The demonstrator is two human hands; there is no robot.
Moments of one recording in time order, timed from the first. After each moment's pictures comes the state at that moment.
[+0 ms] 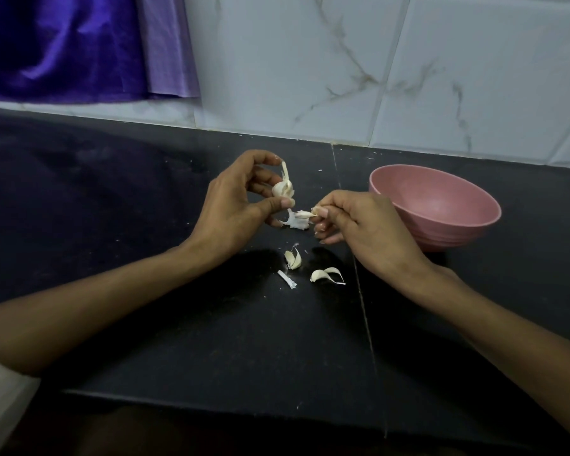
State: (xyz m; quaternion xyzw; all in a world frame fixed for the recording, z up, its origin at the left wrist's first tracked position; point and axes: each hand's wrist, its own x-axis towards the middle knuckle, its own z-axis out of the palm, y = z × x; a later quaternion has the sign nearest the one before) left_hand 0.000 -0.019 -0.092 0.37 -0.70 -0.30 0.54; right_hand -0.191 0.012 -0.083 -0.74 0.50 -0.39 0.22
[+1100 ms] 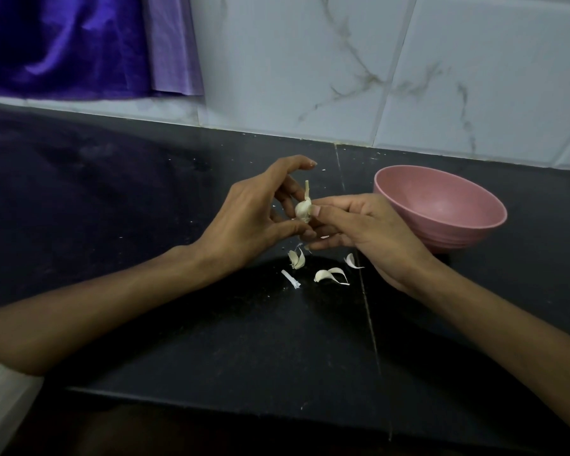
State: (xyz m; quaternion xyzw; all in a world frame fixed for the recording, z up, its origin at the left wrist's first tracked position) left_hand -0.003 -0.005 -0.089 0.34 -0.81 -0.14 0.45; right_hand -0.186 0.021 -0.078 -0.64 0.43 -0.42 0.47
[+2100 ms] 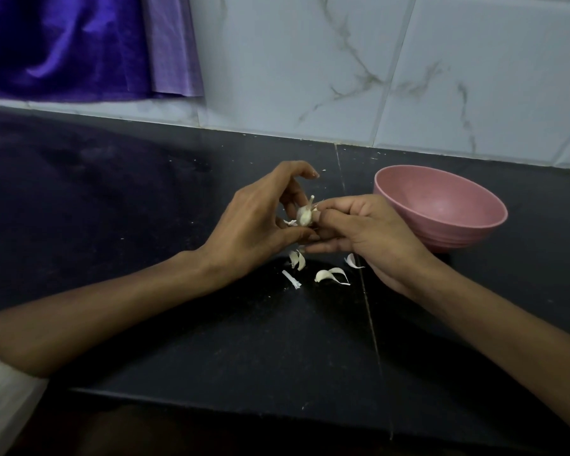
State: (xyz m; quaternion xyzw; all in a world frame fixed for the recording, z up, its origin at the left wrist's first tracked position) left_hand -0.006 -0.001 -0.092 0.33 -0.82 -0.12 0.46; right_hand -0.181 0.023 -0.078 -0.61 0.43 -0.43 0.51
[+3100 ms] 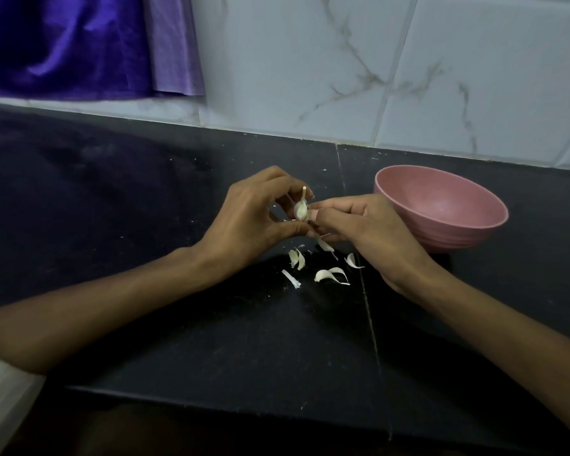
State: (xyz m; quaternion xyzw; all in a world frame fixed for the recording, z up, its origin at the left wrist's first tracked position) left_hand -0.003 -0.007 -0.092 0.32 -0.82 -0.07 0.46; right_hand -0.184 0.022 -0.080 -0.68 0.45 -0.43 0.39
